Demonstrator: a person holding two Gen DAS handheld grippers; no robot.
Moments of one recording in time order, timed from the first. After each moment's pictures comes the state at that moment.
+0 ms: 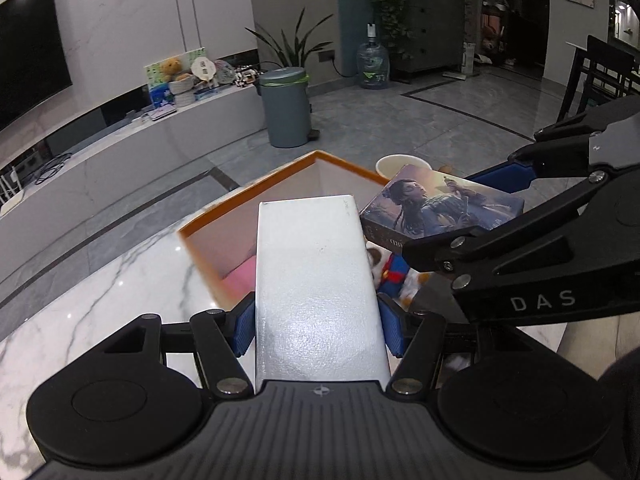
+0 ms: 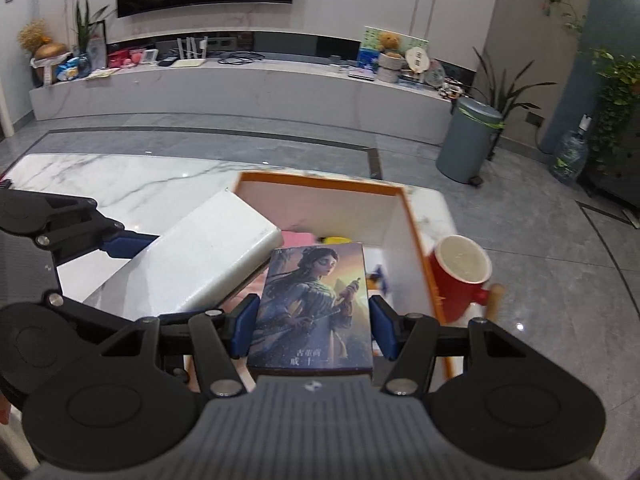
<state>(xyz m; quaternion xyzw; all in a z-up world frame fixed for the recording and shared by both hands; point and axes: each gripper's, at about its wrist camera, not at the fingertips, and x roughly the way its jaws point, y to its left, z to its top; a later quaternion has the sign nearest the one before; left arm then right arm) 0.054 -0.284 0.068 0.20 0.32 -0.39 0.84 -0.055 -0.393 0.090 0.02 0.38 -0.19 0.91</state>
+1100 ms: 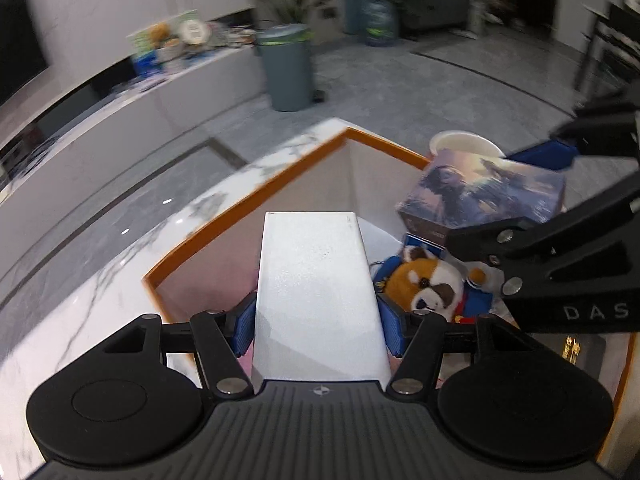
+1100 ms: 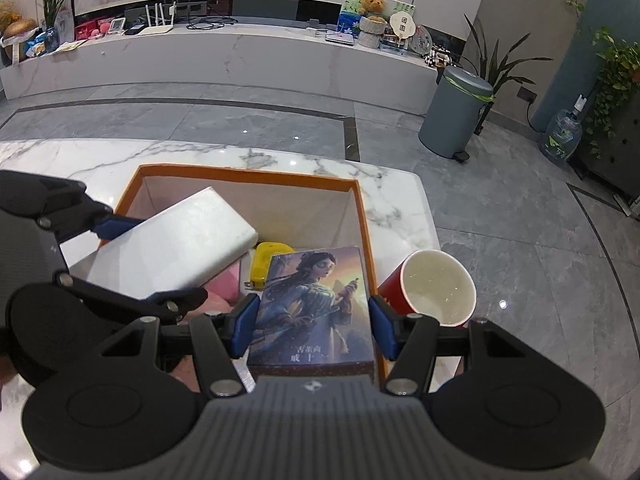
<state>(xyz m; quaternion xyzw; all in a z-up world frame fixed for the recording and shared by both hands) 0.135 -0.338 0.030 0.26 0.36 -0.38 0.81 0.024 -0.485 0.047 0.02 0.43 -0.21 0.88</state>
